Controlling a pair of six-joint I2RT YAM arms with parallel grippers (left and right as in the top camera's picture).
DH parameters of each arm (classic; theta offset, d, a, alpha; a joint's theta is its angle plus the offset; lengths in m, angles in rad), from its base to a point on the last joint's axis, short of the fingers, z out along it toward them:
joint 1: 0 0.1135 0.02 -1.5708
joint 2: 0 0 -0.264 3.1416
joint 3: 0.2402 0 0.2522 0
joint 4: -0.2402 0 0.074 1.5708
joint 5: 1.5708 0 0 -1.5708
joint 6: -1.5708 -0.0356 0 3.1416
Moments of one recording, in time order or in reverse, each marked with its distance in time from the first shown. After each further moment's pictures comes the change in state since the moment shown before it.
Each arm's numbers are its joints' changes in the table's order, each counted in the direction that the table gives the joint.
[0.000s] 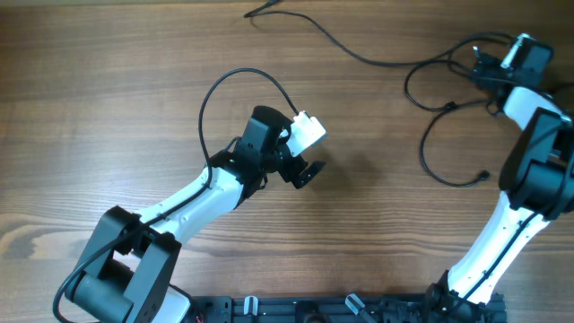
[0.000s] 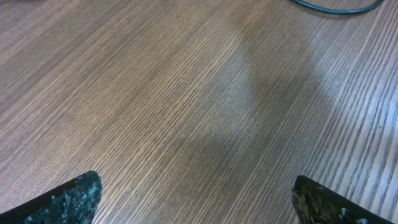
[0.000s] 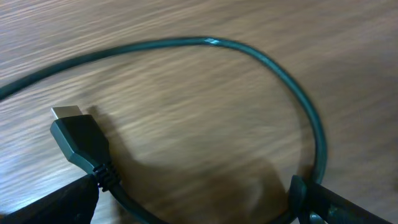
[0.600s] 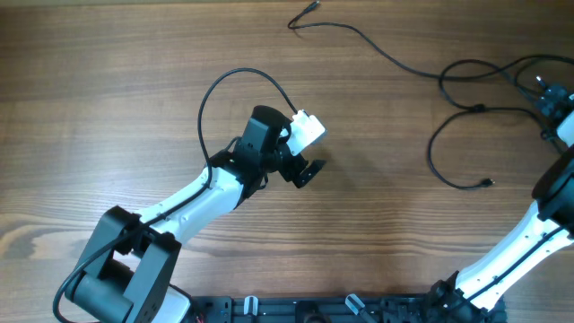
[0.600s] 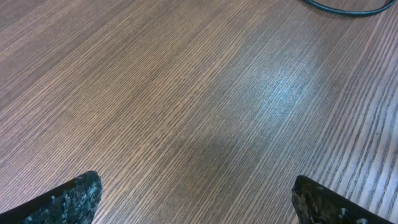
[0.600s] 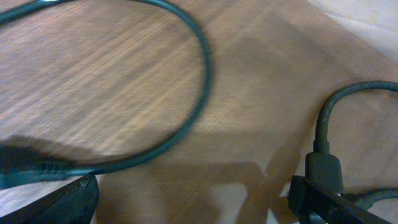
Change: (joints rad) left arm 0.000 0.000 0.000 0.007 0.000 0.030; right arm -0.262 0.000 0.004 -0.031 0.166 0.018
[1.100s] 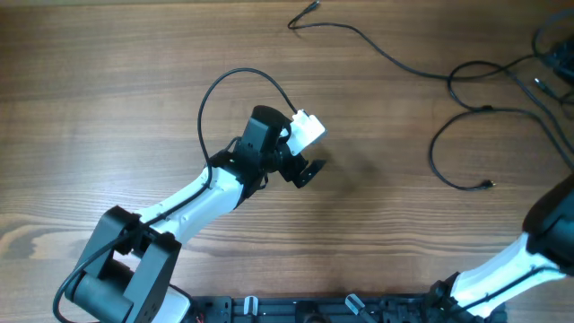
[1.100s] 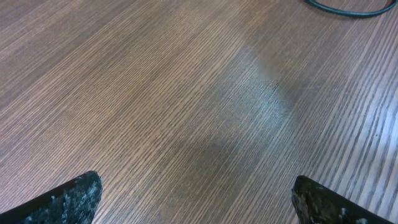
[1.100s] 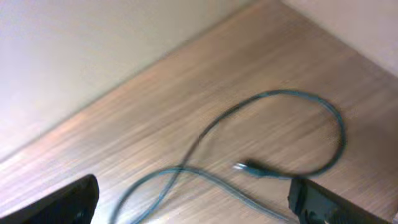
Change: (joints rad) left arm 0.000 0.000 0.000 0.008 0.000 0.023; right arm 0.065 -0.350 0.062 -0.283 -0.447 -0.099
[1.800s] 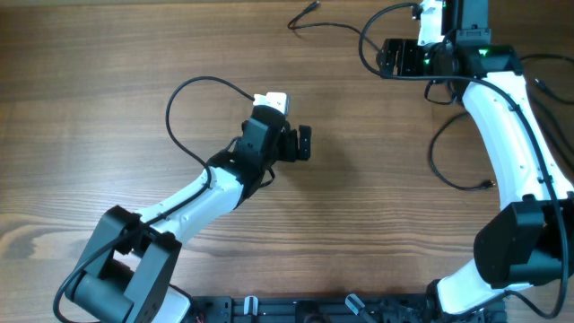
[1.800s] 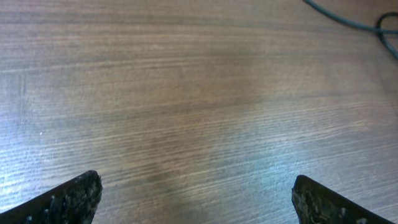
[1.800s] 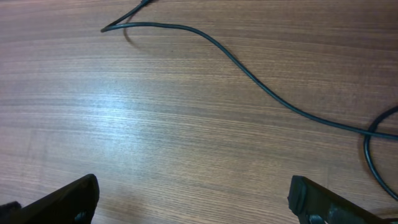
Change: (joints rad) left arm 0.000 0.002 -0.002 0.013 -0.344 0.681; right arm 0.648 -0.173 0.005 -0.436 0.029 0.069
